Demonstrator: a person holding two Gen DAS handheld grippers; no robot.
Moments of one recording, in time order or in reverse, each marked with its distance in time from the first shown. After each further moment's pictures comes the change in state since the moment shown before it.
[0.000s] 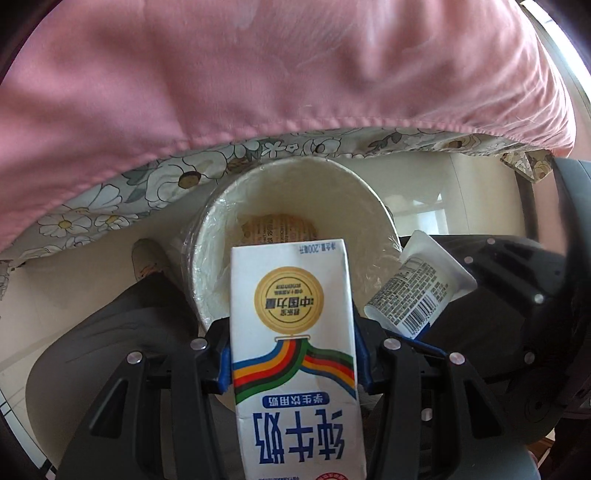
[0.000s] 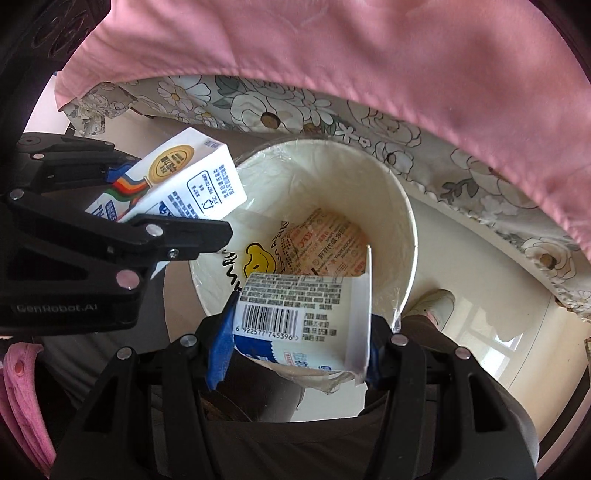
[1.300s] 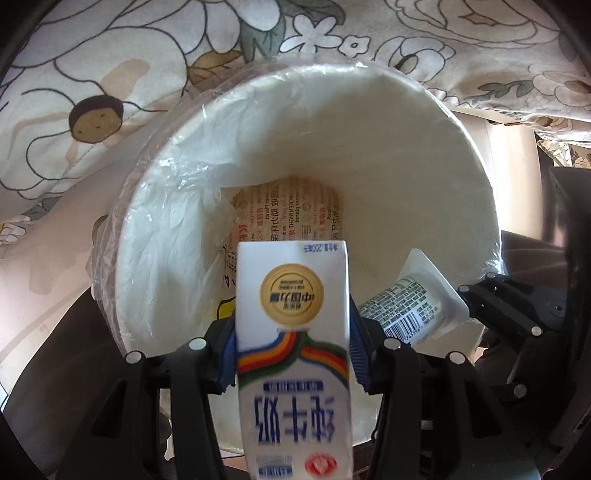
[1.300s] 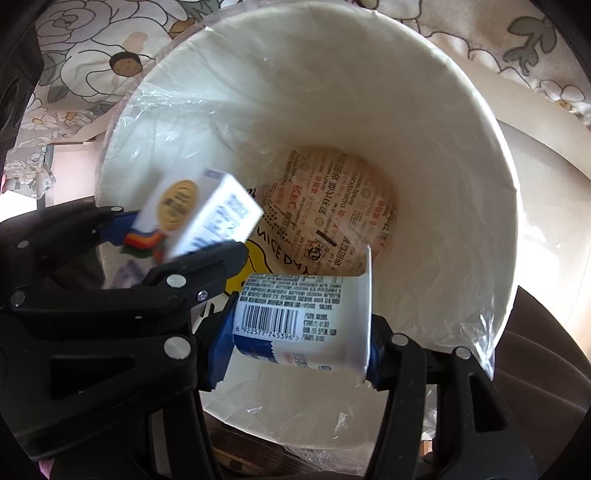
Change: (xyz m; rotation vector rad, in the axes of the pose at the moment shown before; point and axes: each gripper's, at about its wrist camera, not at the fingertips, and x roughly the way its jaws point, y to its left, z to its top) left arm 0.137 0.022 0.029 -0.014 0.186 -0.004; right arm 0.144 -0.036 0.012 0.350 0.221 0.084
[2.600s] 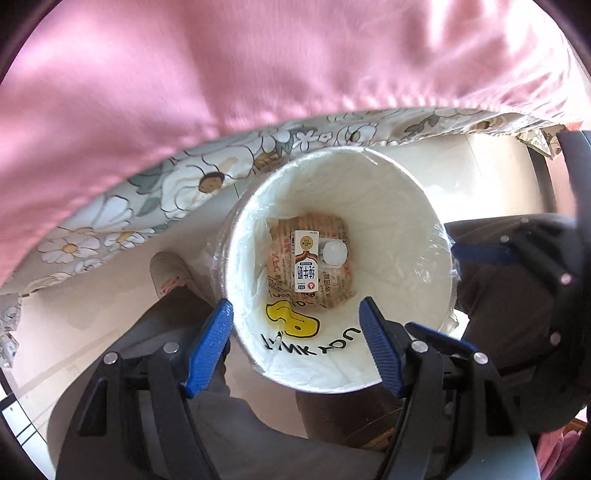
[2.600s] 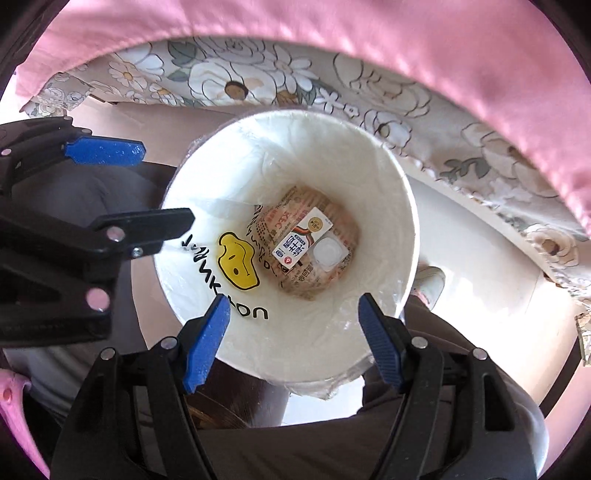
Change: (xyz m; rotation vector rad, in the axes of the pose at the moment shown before) left arm -0.119 0.000 -0.043 0.127 -0.195 0.109; right arm -0.110 0.049 -0.048 -0.287 -0.153 -0.202
